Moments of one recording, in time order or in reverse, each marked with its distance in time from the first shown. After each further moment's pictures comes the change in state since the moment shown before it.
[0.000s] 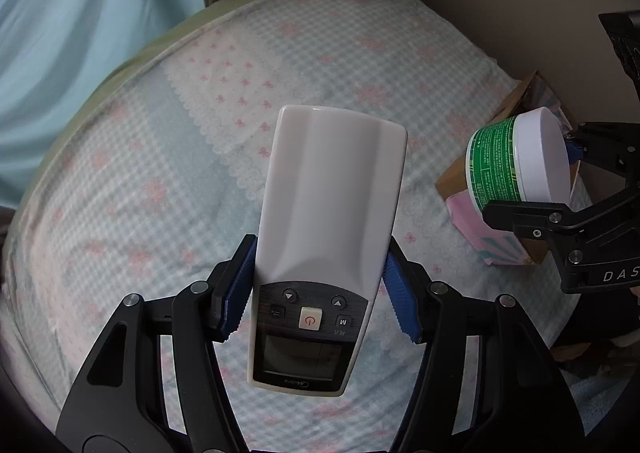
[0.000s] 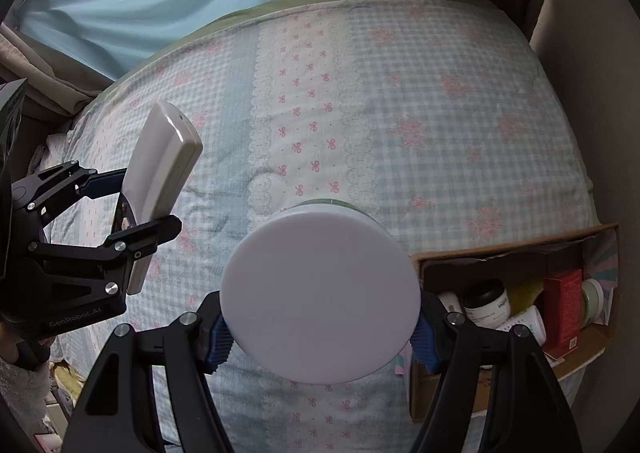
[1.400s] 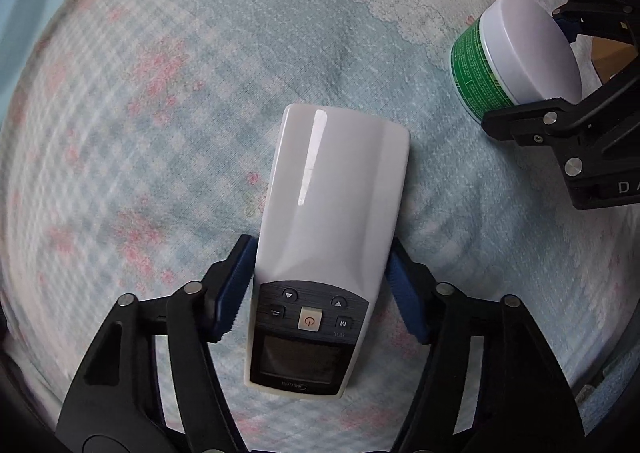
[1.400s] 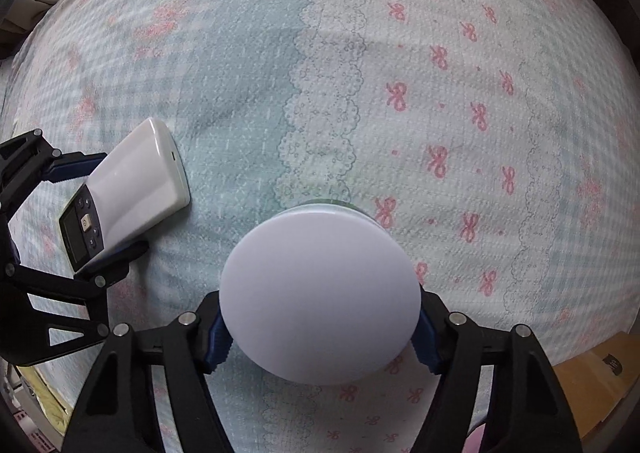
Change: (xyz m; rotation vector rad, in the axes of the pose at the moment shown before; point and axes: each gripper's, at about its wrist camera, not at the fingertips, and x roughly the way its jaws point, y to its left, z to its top) left arm 0.213 0.174 -0.061 0.131 0.280 0.048; right arm 0.237 0.120 0.077 -0.199 0.276 -0.108
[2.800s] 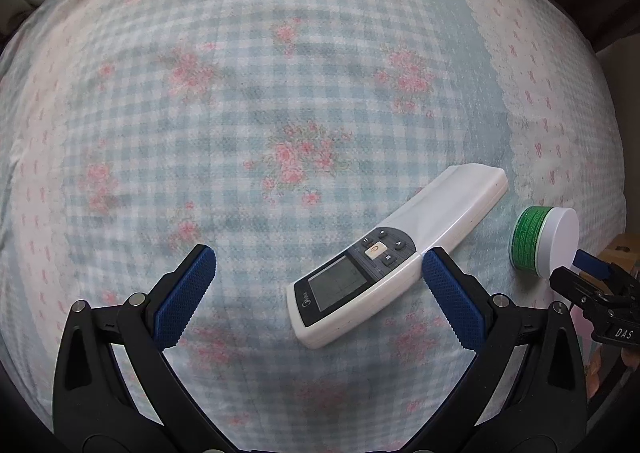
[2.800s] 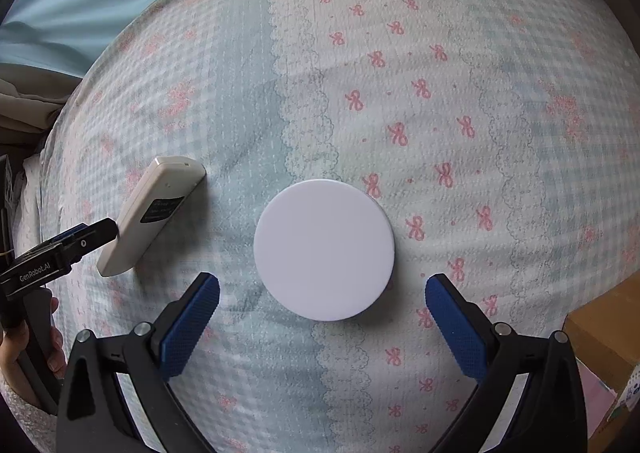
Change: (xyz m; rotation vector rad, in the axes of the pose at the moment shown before) left arm -0.053 0.129 -0.113 -0.766 -0.097 -0.075; right arm -0.038 -0.029 -0.041 0.258 -0.155 0.200
